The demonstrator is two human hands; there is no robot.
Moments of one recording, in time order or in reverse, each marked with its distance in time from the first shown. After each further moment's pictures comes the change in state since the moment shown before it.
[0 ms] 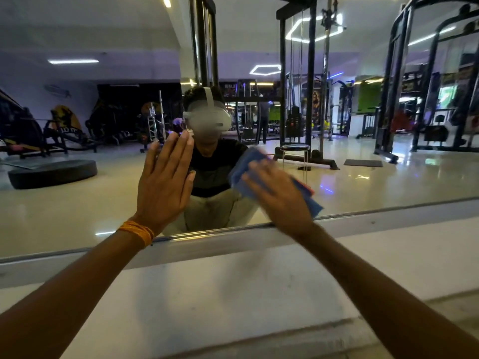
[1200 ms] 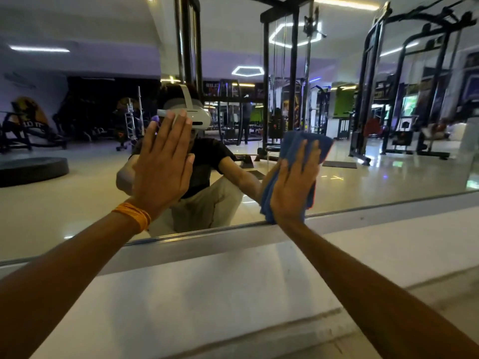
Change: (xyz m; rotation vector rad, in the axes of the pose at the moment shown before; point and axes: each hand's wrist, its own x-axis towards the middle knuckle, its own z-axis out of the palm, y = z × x) left_hand 0.025 -0.023 -0.010 -0.085 0.037 -0.013; right_hand 0.041 -0.021 -0.025 0.224 0.216 0.902
